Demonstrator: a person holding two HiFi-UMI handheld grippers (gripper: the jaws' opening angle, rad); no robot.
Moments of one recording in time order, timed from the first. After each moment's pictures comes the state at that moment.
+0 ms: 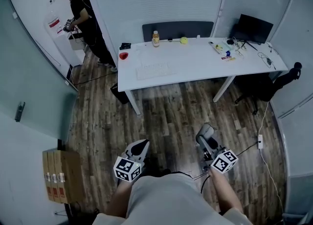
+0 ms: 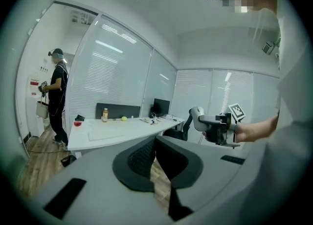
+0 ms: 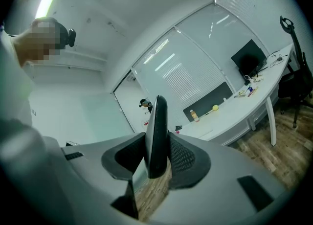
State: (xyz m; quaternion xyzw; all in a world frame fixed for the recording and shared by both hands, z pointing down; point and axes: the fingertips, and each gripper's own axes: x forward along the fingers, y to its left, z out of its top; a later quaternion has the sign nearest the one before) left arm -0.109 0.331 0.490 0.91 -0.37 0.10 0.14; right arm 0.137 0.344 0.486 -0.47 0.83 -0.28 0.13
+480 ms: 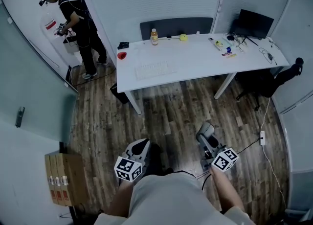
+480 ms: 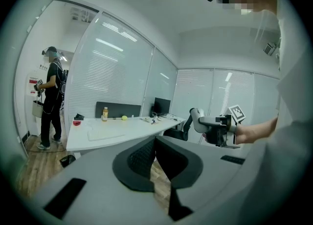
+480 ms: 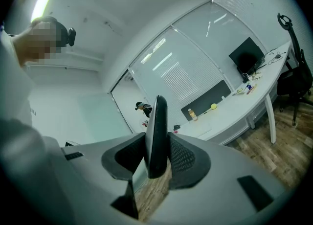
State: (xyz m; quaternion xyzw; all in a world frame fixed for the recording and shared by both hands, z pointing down) left arm -0.111 0.307 0.497 0.91 -0.37 0.10 0.15; right arm 0.135 0.322 0.500 -0.48 0.82 -0.29 0.13
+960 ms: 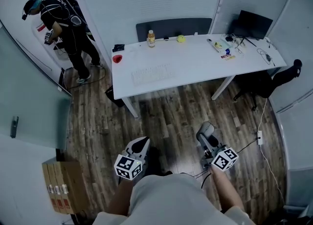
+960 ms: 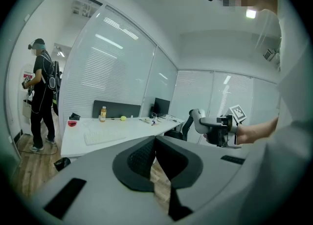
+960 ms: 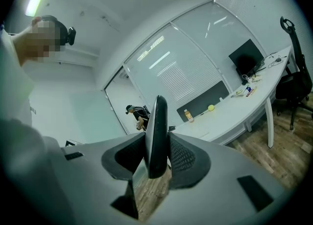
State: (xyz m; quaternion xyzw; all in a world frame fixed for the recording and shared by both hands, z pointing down) left arm -0.118 0.231 0.509 0.92 -0.34 0.10 0.16; right arm 0.126 0.261 0.505 -0.50 0.81 -0.28 0.11
